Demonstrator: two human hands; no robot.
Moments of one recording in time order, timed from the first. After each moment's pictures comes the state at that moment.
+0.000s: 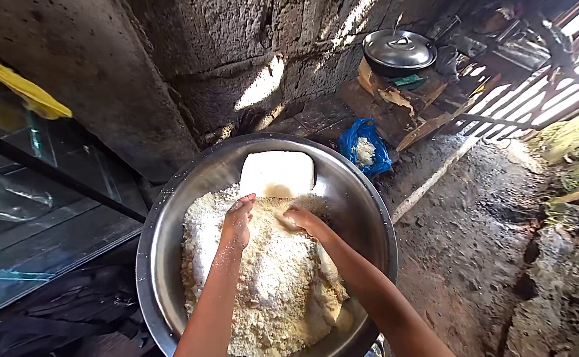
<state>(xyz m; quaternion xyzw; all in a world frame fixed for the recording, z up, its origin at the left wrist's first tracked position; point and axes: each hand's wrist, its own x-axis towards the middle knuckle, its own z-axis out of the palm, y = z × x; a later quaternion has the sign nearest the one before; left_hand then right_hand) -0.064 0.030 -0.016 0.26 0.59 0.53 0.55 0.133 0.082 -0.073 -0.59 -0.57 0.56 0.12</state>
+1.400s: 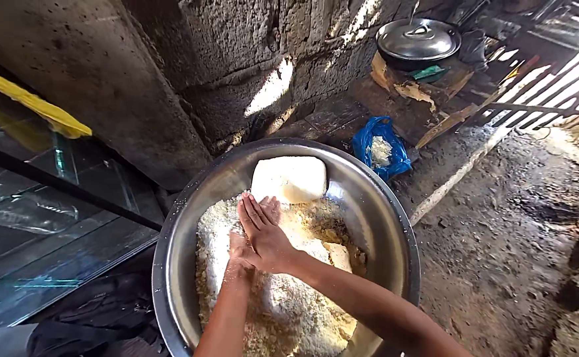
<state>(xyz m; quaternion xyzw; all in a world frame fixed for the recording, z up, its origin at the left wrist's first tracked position) -0.067 0.010 0.009 0.12 0.32 0.71 0.61 0.036 0.019 0.003 -0.34 -0.88 0.28 0.19</state>
